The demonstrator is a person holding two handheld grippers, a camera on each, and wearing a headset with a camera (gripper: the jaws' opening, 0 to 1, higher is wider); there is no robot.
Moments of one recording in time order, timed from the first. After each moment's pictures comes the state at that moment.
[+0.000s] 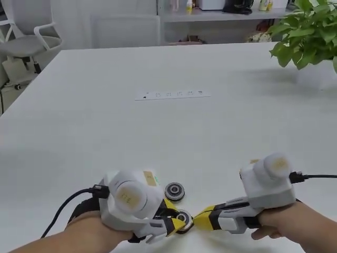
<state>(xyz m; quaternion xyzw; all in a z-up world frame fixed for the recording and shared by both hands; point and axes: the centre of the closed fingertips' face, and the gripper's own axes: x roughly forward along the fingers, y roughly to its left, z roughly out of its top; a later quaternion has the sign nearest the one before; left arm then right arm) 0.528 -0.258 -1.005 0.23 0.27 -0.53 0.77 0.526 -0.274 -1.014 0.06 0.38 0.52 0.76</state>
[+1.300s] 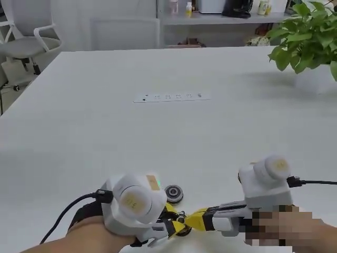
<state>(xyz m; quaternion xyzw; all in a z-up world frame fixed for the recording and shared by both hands) 0.527 -0.260 -1.007 0.23 0.27 -0.52 0.78 0.513 -0.249 -0.990 0.12 0.36 0.55 0.74</state>
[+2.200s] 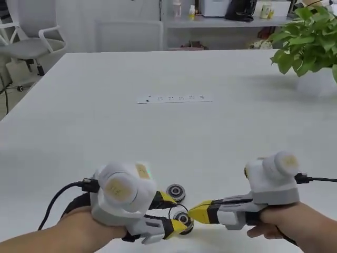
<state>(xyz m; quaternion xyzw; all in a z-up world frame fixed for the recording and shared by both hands) 0.517 -0.246 -0.966 0.19 0.25 -0.54 0.78 0.525 -0.260 -0.977 0.11 0.33 0.55 0.76</state>
